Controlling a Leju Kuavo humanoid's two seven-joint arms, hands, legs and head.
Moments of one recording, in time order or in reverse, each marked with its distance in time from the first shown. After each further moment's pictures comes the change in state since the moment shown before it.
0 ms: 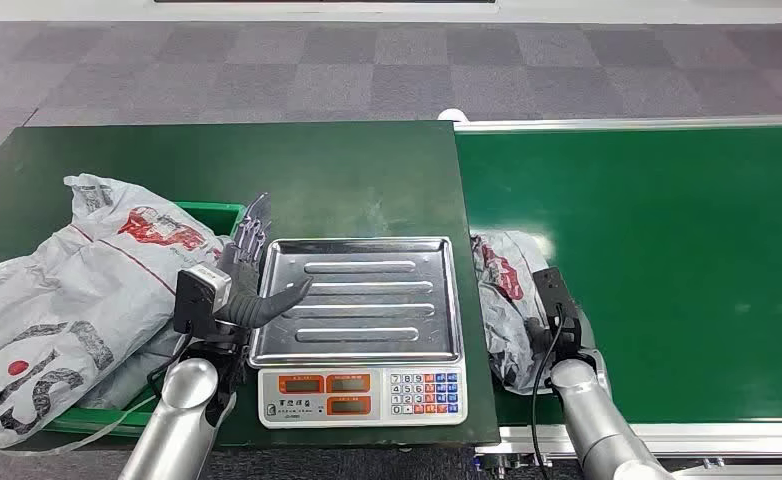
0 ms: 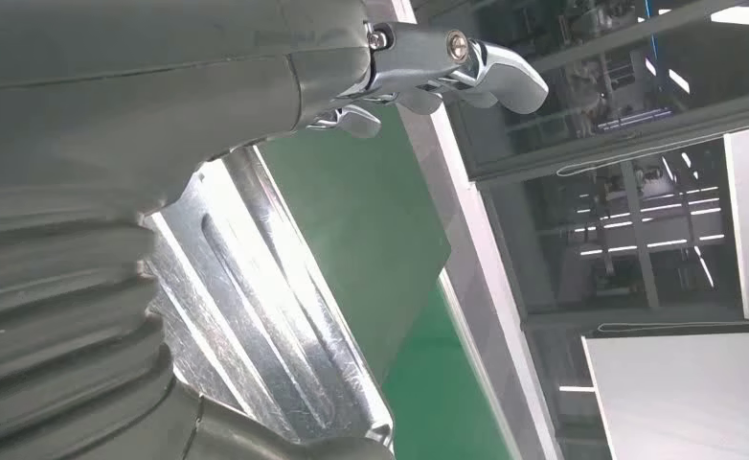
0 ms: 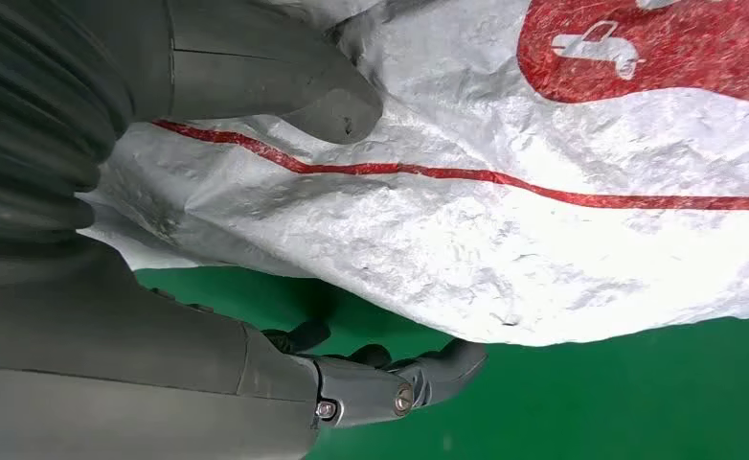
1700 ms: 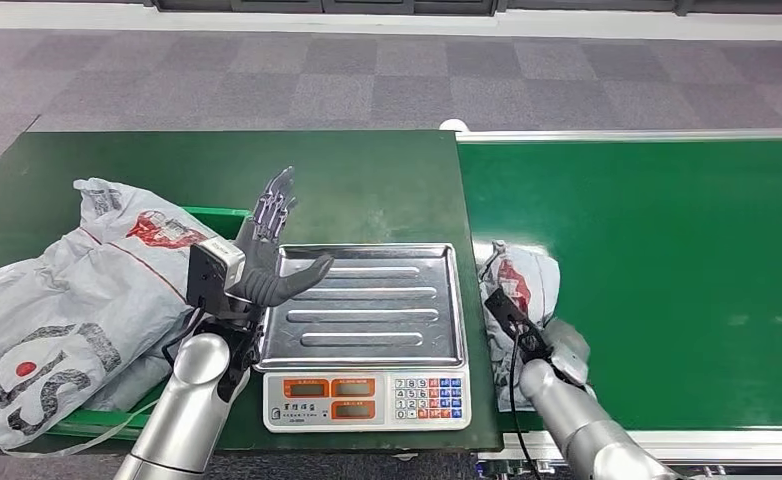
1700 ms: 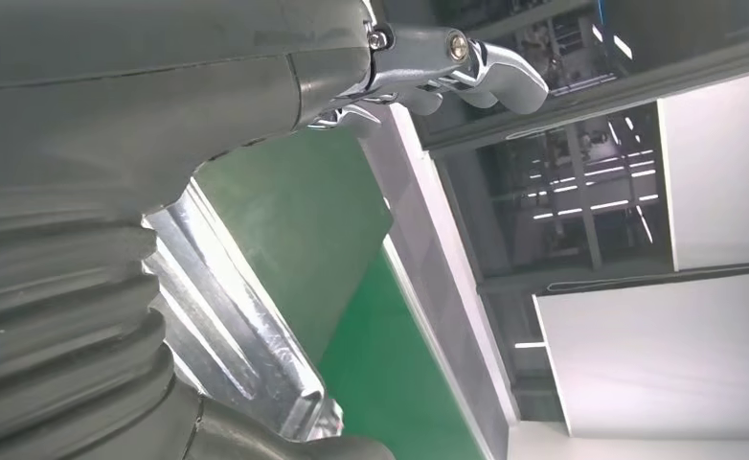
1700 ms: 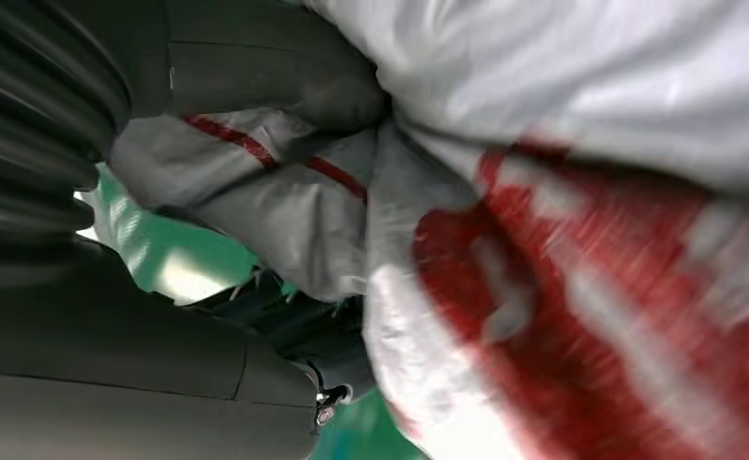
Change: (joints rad) left arm -0.091 -0.033 -0.034 0.030 0.026 -0.057 0.014; right arm -0.041 0.017 0.177 0.165 0.502 0.090 0.457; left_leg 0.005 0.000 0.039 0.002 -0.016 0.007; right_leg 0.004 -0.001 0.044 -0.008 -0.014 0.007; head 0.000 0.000
